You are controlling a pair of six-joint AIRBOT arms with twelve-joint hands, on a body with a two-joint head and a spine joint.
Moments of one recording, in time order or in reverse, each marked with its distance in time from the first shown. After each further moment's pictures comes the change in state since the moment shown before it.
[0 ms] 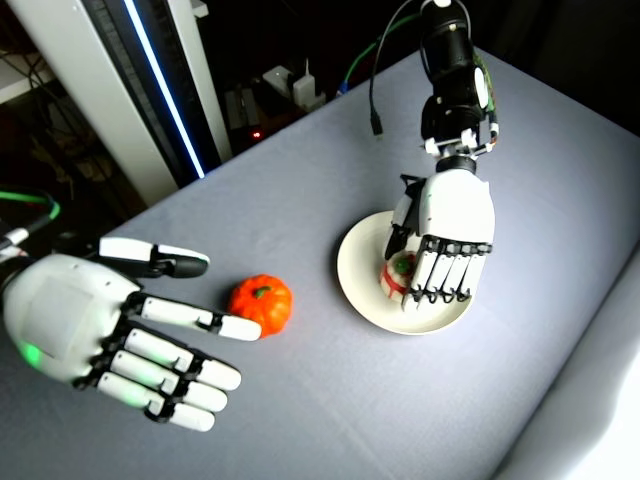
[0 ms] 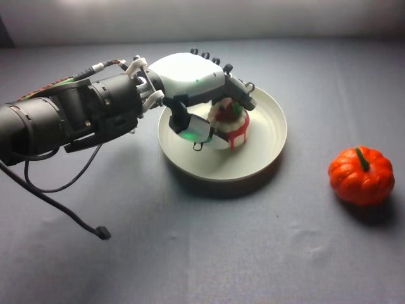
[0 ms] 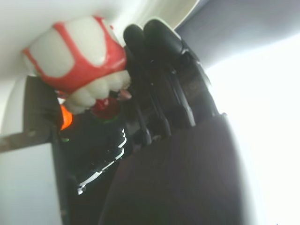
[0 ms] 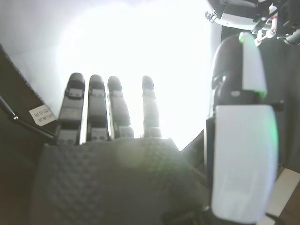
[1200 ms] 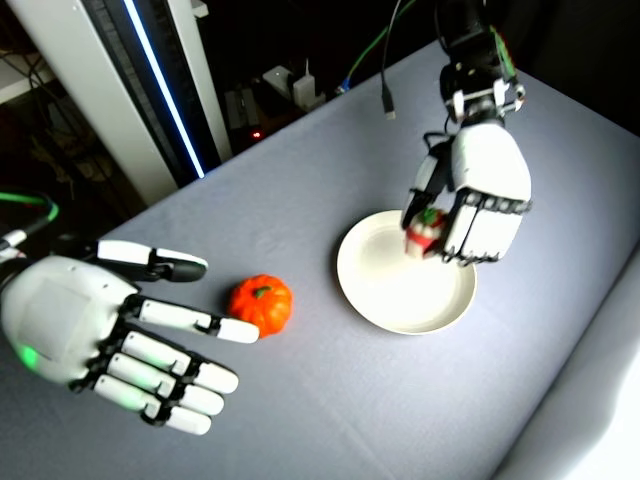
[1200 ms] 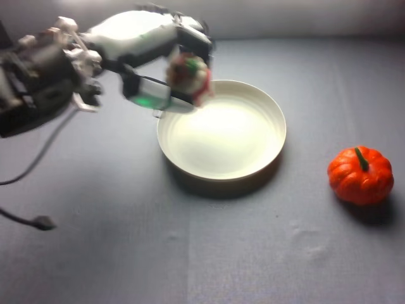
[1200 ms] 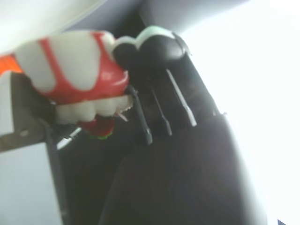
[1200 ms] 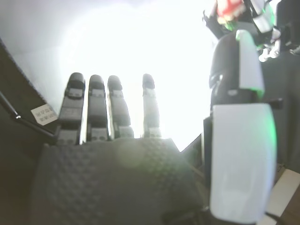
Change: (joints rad) left arm -0.018 0.282 -0.219 -0.196 -0.101 0.014; right arm 0.001 0.000 0.002 0.006 -0.003 0.000
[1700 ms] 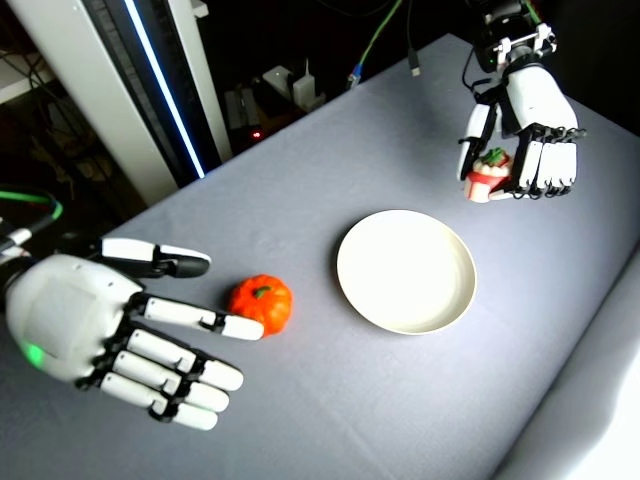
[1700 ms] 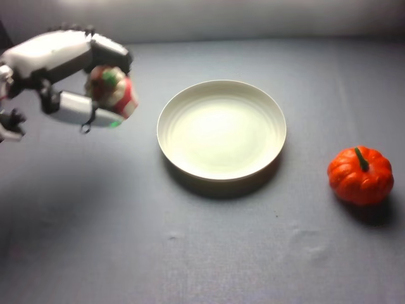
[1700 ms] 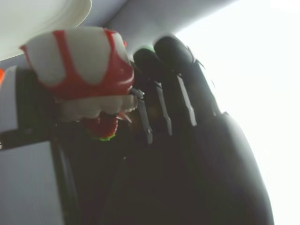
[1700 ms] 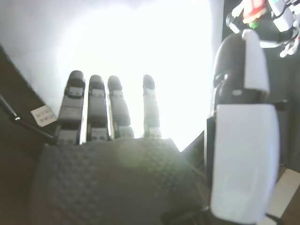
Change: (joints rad) left arm 0.195 0.158 -0.059 -0.192 -0.005 -0.001; right arm 0.000 0.000 -0.005 0.010 0.000 0.000
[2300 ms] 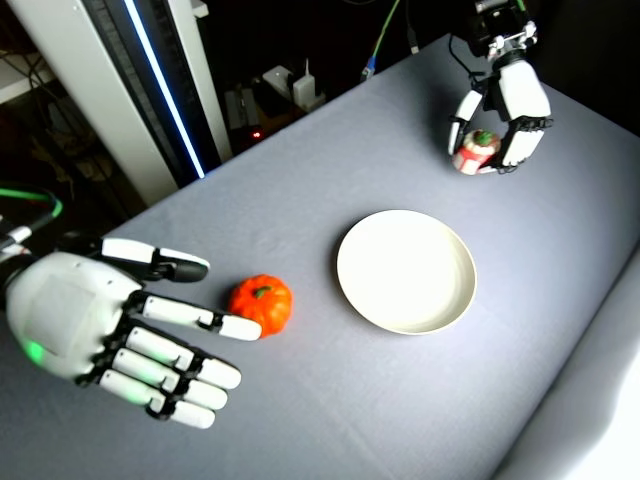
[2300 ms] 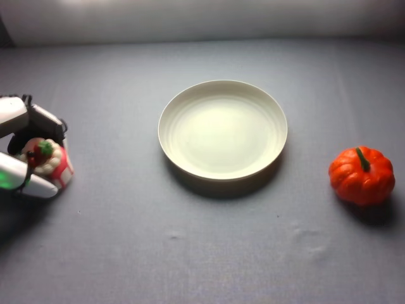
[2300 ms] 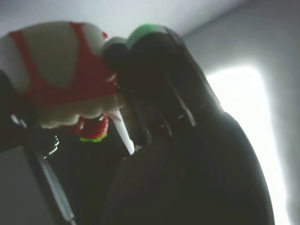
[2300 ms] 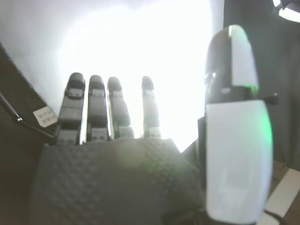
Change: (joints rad) left arm 0.319 0.092 -0.063 -0.217 -0.013 0.001; right arm 0.000 0.000 -0.009 0.002 0.001 0.000
